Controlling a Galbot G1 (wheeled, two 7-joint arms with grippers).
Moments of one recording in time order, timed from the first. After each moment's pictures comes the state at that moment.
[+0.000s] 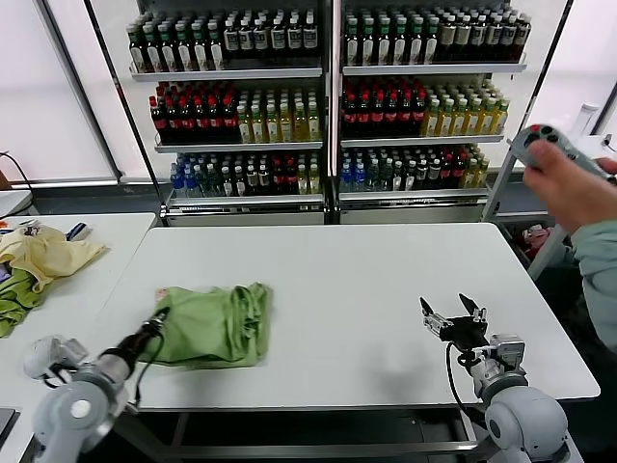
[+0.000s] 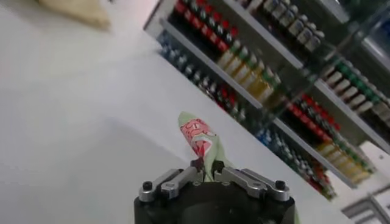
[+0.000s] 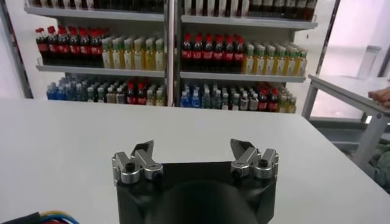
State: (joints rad) left arm 1.27 -1.07 -0.78 -1.89 -1.29 0.50 -0.29; right arm -1.29 1.10 0.56 2.05 0.45 -0.47 0.08
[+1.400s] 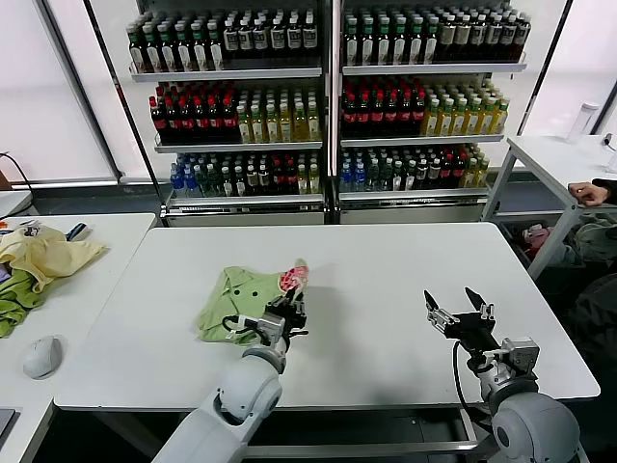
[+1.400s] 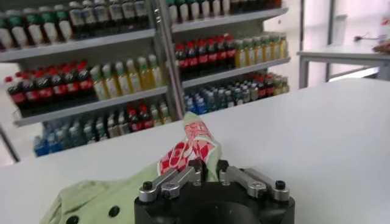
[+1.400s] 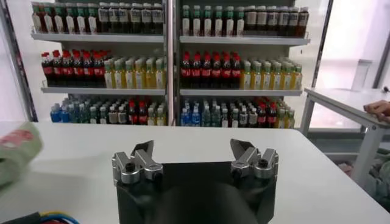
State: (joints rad) left arm 0.91 -1.30 0.04 -1.78 -0.26 0.53 -0.31; right arm -1.33 1.14 0.60 2.13 0.44 -0.46 0.07
